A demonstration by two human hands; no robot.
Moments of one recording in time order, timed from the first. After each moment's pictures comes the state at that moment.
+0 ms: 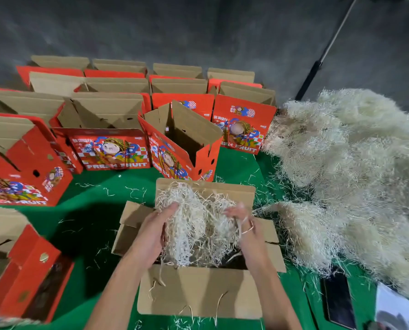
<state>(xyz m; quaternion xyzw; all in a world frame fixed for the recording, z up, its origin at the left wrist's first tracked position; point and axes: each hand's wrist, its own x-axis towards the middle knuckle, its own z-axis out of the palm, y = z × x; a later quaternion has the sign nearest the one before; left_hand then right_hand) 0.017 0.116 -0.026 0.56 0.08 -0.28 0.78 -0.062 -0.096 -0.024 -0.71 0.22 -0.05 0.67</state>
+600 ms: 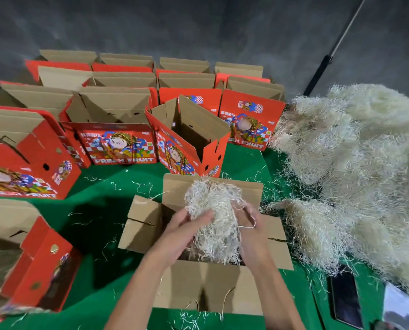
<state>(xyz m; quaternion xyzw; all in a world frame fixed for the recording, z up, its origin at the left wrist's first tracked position) 0.001 0.094 -0.047 0.67 0.06 -0.32 0.66 -0.058 -0.080 -0.015 -0.63 0.16 -0.08 0.76</state>
